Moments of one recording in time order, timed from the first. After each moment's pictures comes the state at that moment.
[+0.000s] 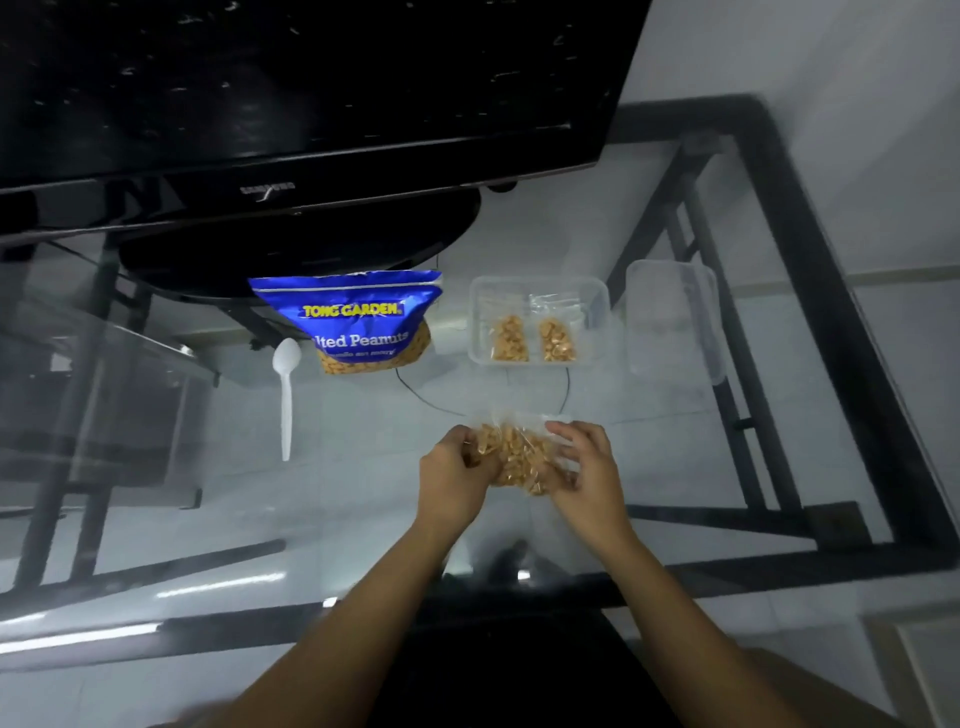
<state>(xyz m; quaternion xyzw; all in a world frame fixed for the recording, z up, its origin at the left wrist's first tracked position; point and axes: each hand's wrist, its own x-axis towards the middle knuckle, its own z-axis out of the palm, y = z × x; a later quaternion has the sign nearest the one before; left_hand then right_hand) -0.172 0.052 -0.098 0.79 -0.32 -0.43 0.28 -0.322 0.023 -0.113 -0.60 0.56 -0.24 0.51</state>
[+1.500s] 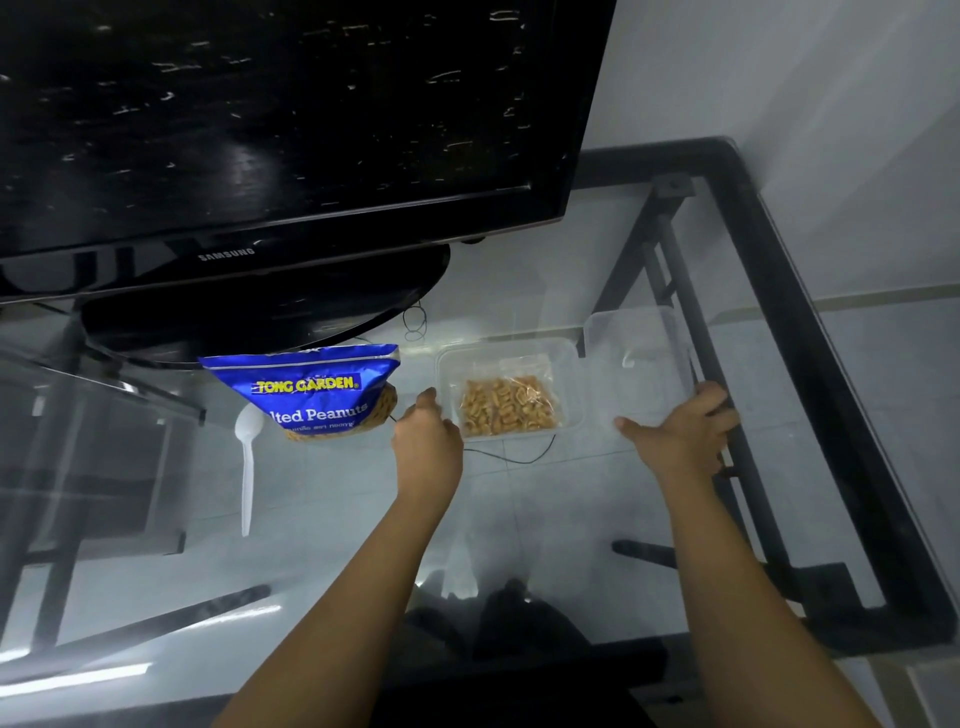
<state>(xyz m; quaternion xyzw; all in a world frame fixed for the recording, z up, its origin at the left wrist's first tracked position) -0.168 -0.056 -0.086 0.86 -0.40 -0.25 0.20 -0.383 -0.129 -0.089 -0.44 0.84 -0.13 0.30</state>
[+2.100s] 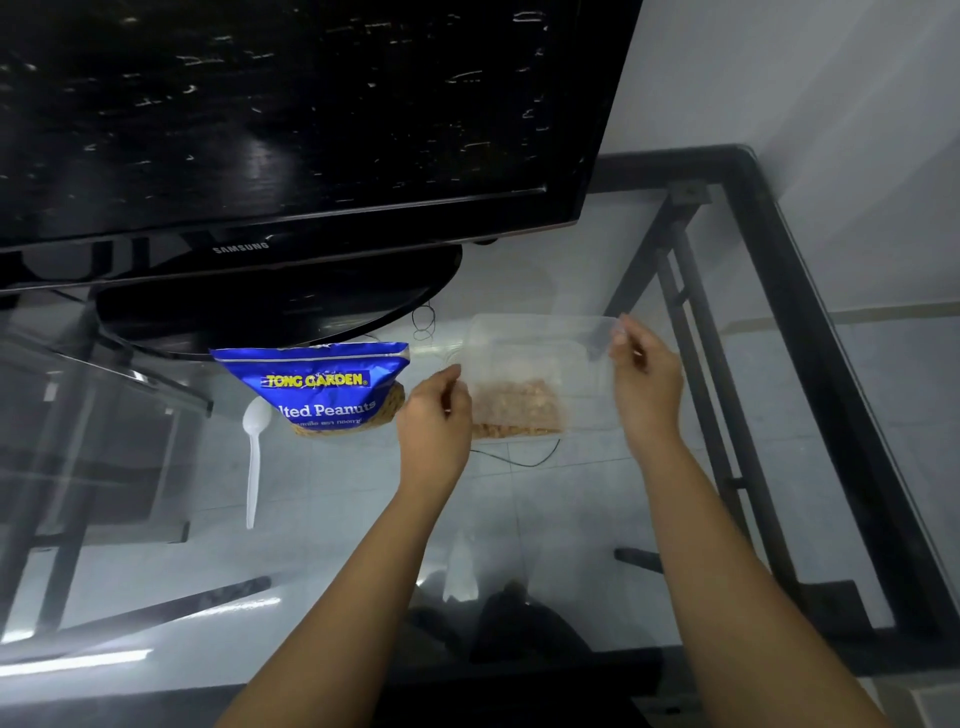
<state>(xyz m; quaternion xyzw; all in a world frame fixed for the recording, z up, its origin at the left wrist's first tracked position) -0.172 -0.058 -0.055 0.81 -0.37 -0.27 0.37 -0.334 -0.151 -0.065 -0.49 0.65 -0.37 0.44</state>
